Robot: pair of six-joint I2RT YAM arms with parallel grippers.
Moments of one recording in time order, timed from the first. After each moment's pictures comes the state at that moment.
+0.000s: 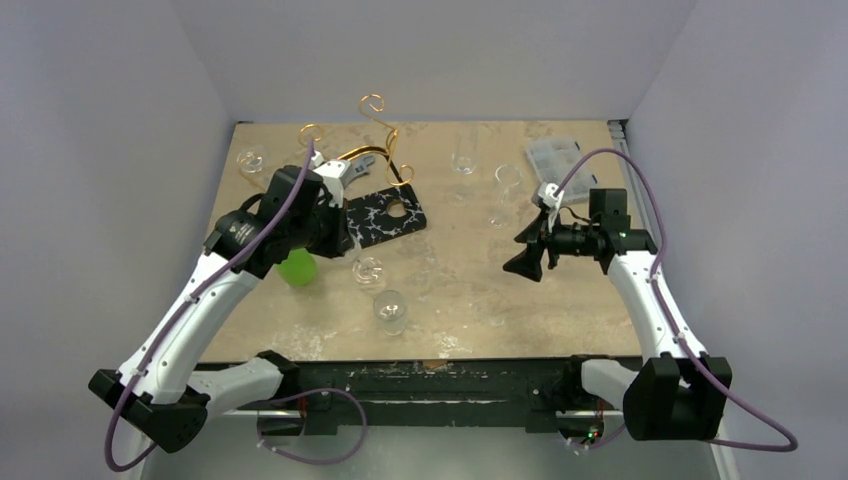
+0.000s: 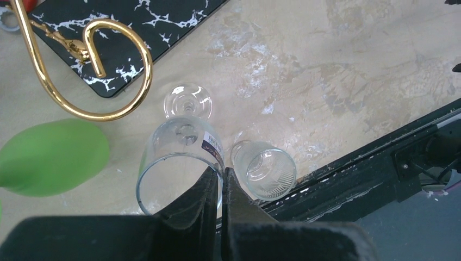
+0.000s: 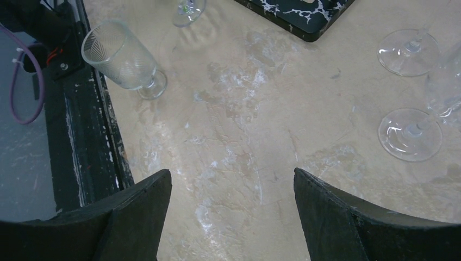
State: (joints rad) left arm -0.52 1.09 1.32 -1.03 0.05 -0.29; right arm -0.01 1.13 0.89 -0.68 -1.03 -0.61
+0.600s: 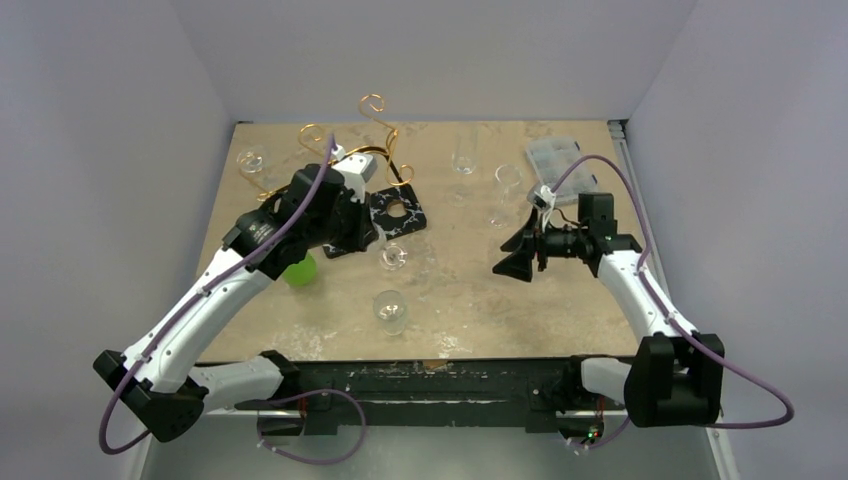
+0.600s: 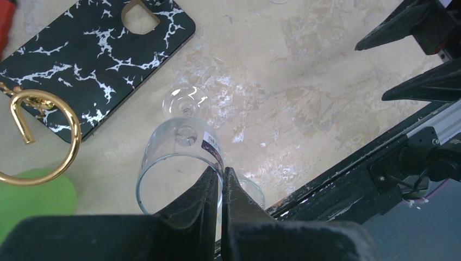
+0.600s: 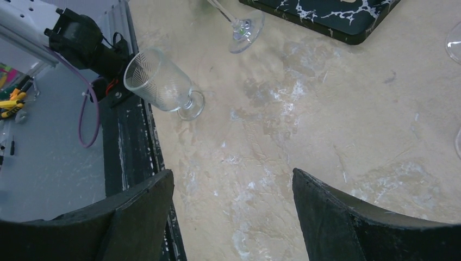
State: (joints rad) left arm -0.64 1.13 1.32 -0.87 0.02 -0.33; right arm 0.02 1.20 0.80 -0.49 -1.17 -0.38
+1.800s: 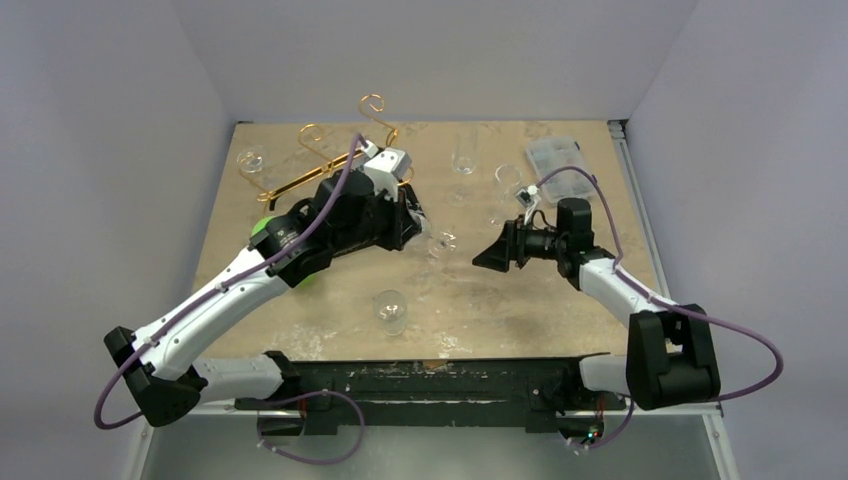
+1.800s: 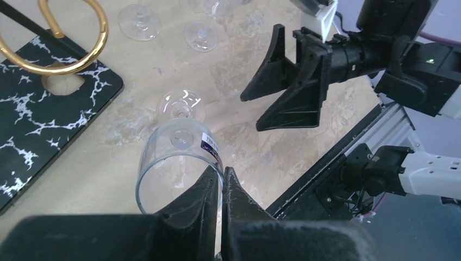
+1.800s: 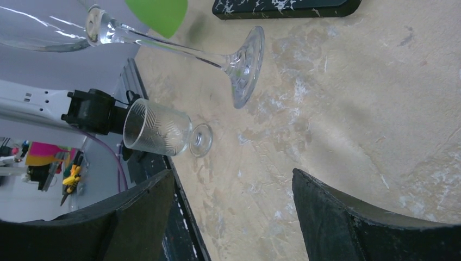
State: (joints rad) left arm -0.82 1.18 1.32 -0.62 -0.02 -0.43; right arm 0.14 1.29 0.63 0.08 -1.02 0.29
